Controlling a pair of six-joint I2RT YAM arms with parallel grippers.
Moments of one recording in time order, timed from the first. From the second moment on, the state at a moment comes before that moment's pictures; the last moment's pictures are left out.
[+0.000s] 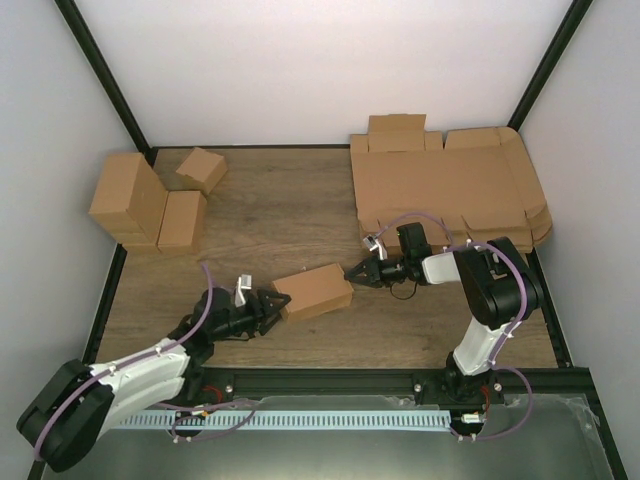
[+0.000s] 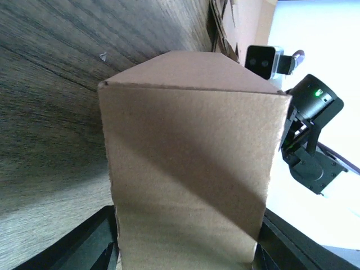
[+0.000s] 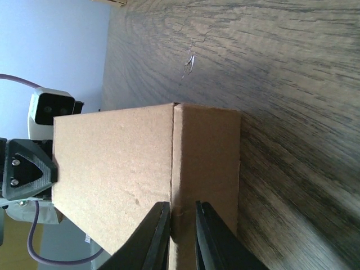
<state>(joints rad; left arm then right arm) -0.64 0.88 0.01 0.49 0.41 -1.44 0.30 1.74 0.63 0.19 -1.05 0.44</state>
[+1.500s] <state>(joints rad) -0.06 0.32 0.01 0.21 -0.20 -1.40 0.30 1.23 0.70 -0.04 -0.76 0.49</state>
